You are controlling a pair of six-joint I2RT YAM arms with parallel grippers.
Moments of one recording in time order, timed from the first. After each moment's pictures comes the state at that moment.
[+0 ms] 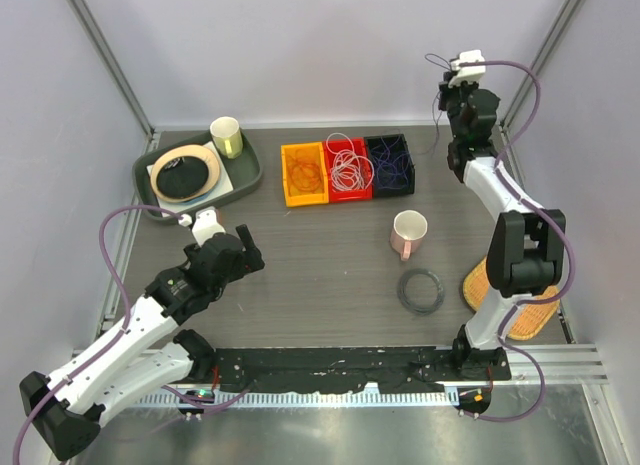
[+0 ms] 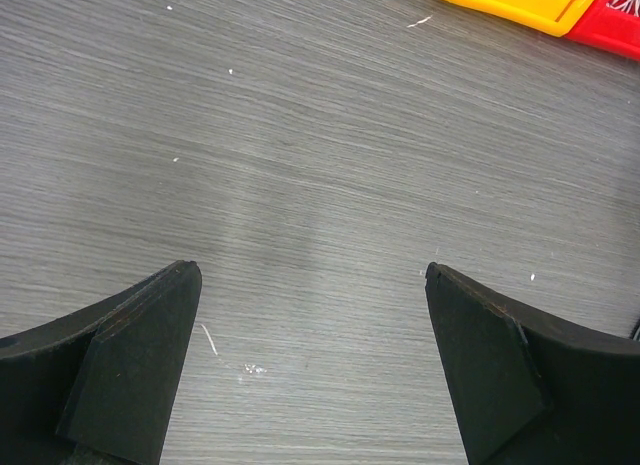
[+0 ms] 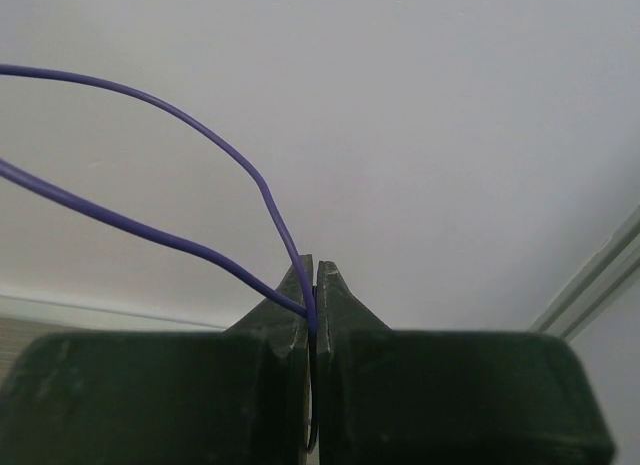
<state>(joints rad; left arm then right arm) -0.70 0.76 0.70 -0.70 -0.53 -0.84 0.04 1.76 1.40 0.58 -0.03 -0.16</state>
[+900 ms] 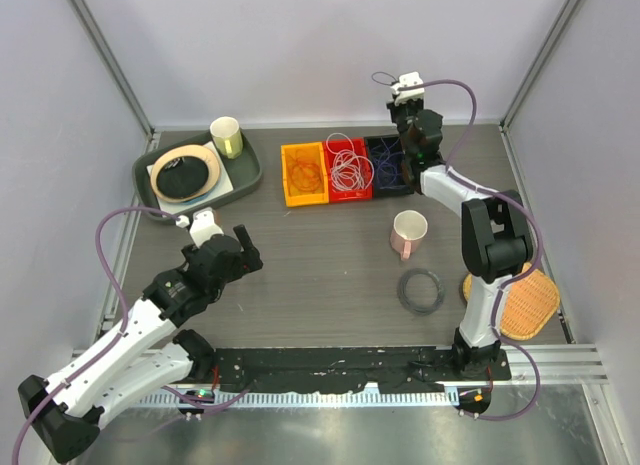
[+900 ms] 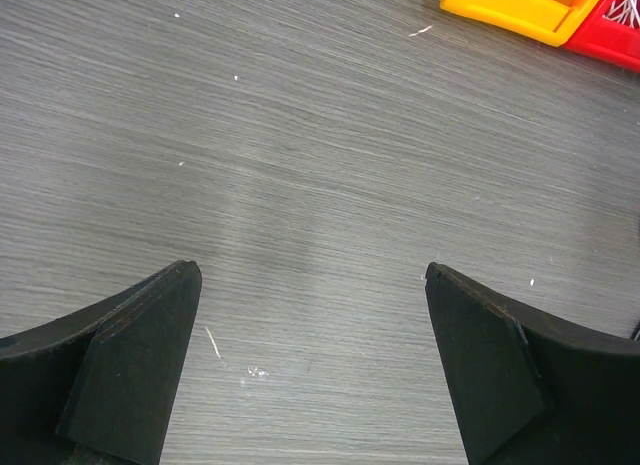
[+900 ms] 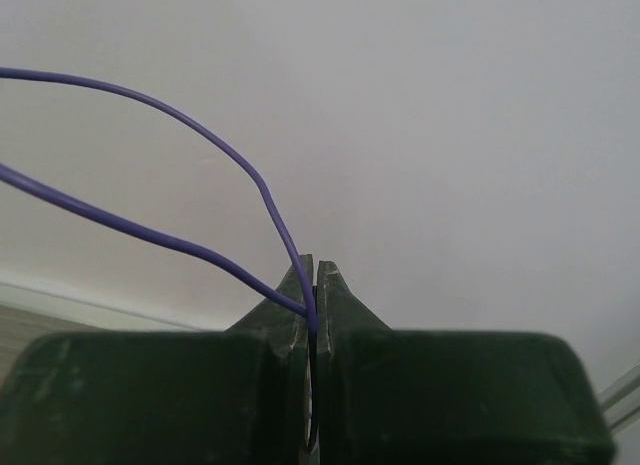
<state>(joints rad) -0.70 0.73 0.69 -0.70 -0.54 -0.84 0.26 1.94 1.40 0.85 0.13 -0.32</state>
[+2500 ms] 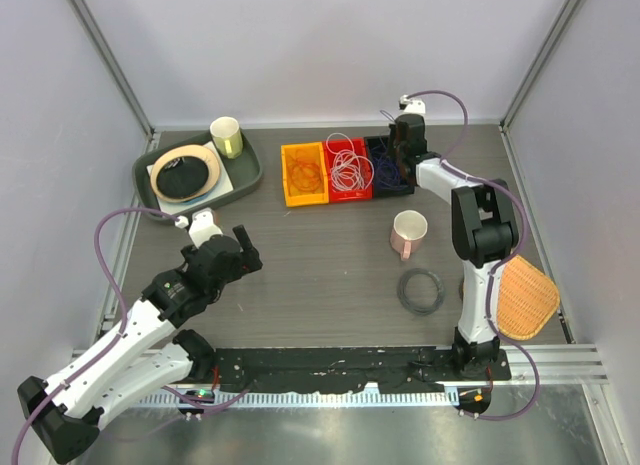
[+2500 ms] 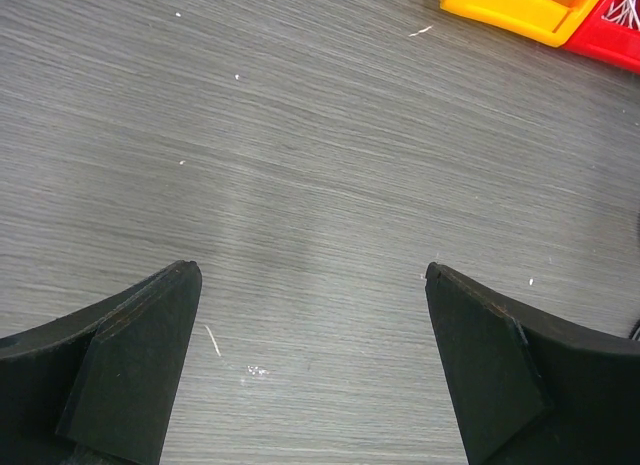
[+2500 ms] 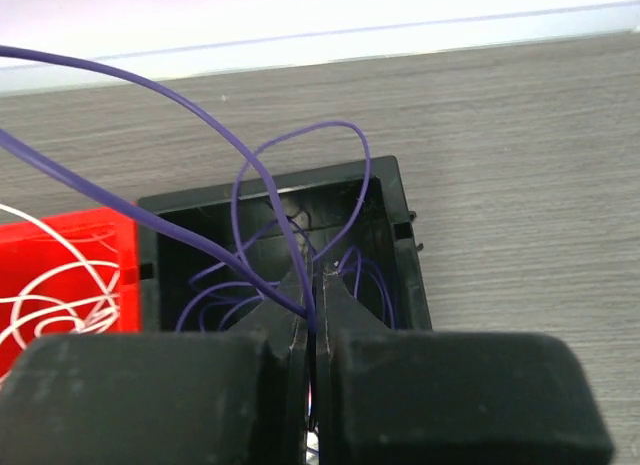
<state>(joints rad) -0.70 0.73 0.69 -0.71 -0.54 -0.84 0.25 2.08 1.50 0.17 0.24 0.19</state>
